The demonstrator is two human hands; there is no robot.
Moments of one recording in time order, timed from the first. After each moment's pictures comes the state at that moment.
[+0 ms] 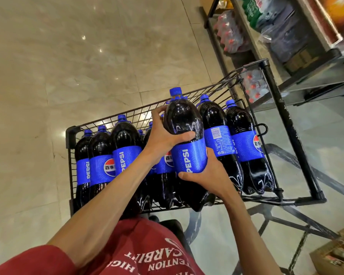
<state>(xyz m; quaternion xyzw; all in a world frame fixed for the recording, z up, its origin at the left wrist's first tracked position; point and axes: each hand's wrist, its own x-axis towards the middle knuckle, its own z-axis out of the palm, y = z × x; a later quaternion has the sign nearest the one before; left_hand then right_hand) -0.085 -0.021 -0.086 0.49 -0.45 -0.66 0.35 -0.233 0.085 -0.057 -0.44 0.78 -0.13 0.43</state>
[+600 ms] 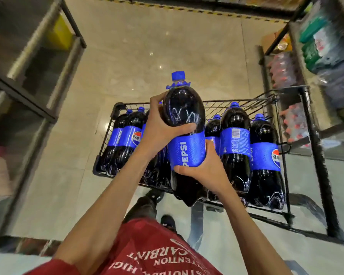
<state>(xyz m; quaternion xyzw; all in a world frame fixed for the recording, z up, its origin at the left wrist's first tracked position) -0.048 0.073 -0.024 0.56 -0.45 -0.46 0.52 -0.217 0.121 -0.041 -0.58 0.64 -0.20 0.46</state>
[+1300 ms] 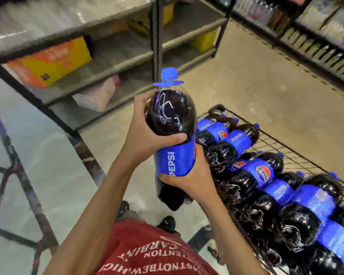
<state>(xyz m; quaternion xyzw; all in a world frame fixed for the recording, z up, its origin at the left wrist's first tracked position) 0.058 0.352 0.031 0.67 -0.27 -0.18 0.67 -0.085 0.262 -0.018 -0.76 0.33 -0.08 0.55</state>
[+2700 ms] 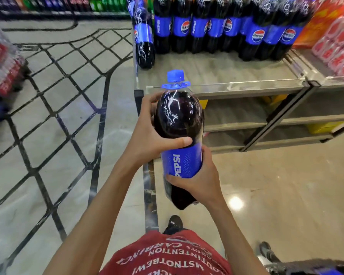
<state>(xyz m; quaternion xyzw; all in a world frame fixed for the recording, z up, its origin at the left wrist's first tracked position) 0.456 0.617 0.060 0.75 -0.12 0.03 0.65 0.385 0.456 -0.008 -0.84 0.07 -0.01 0.54</state>
